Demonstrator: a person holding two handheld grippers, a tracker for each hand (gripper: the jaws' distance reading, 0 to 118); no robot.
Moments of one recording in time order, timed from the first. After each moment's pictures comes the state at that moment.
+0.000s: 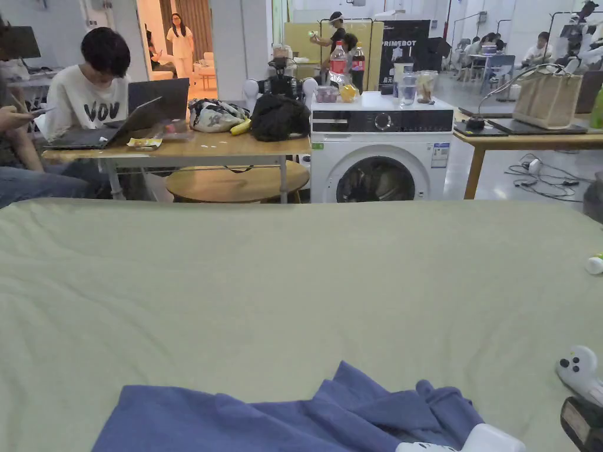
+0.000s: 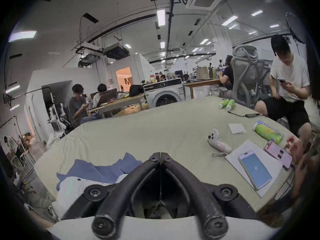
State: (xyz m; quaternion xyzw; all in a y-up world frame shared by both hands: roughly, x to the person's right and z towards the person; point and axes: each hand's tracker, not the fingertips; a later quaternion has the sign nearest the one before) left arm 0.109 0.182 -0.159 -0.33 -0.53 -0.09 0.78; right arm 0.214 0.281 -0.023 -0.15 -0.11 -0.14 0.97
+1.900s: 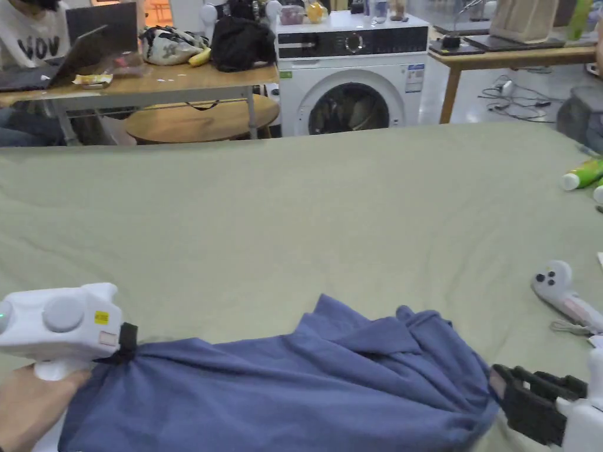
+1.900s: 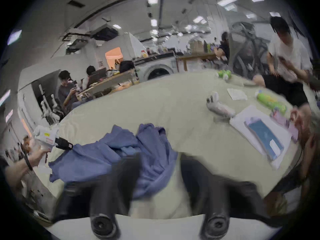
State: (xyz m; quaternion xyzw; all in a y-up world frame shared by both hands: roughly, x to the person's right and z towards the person) left arm -0.240 0.176 -0.413 -0.50 -0.14 -0.04 0.85; right arm 0.217 0.213 -0.057 -0.28 -0.14 -0.20 0.93
